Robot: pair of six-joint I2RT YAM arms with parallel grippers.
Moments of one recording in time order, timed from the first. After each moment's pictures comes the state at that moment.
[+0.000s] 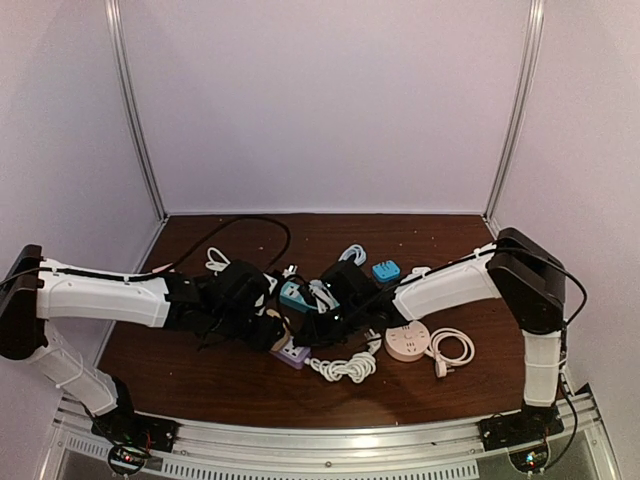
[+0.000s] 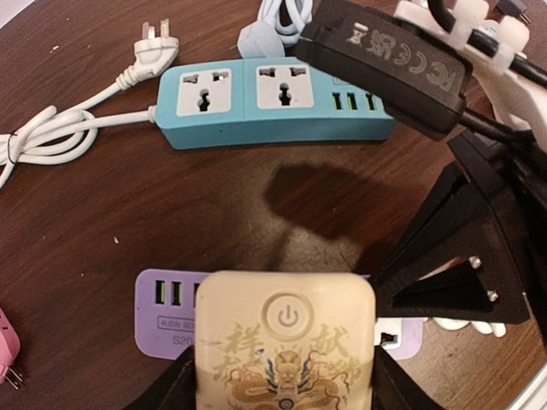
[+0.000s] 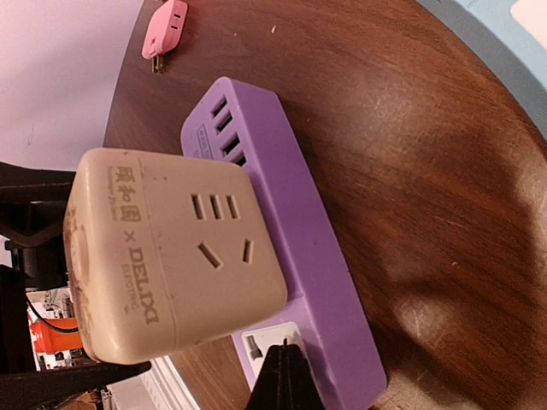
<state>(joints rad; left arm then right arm) -1.00 1.46 0.86 -0.34 -0.22 -0.40 0.98 2.02 1.22 0.06 -0.41 0.79</state>
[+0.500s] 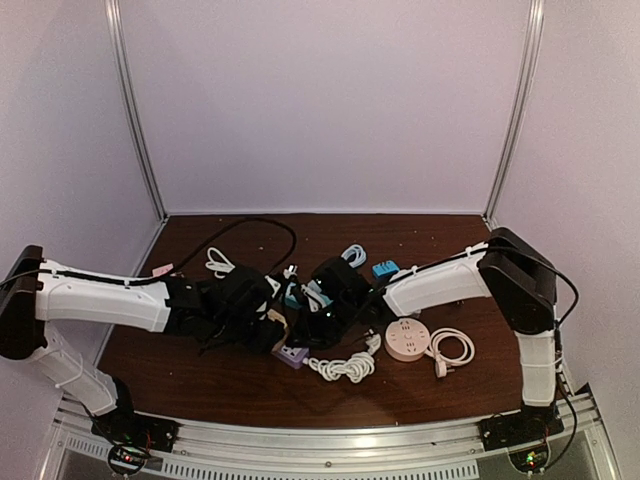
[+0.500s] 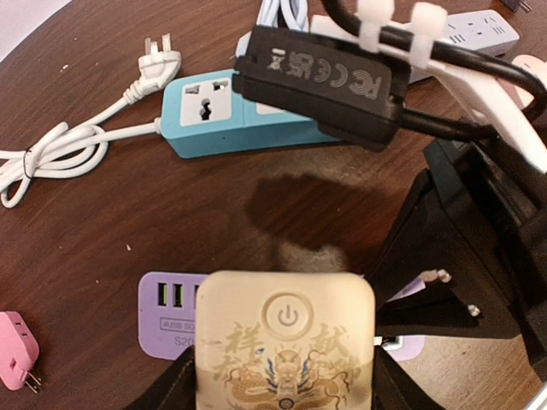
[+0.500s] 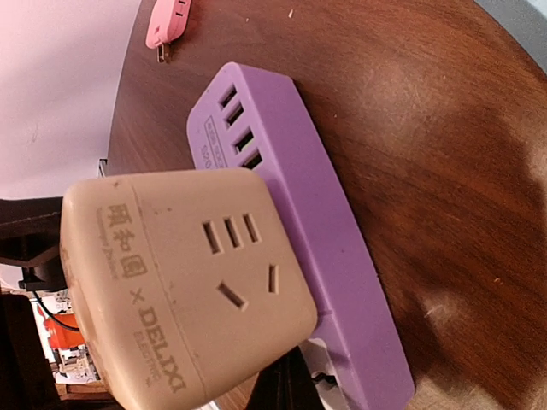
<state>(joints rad) -1.04 1.46 0.85 -0.34 -0.28 -0.35 0.98 2.08 1.31 -0.01 -0.46 0.81</state>
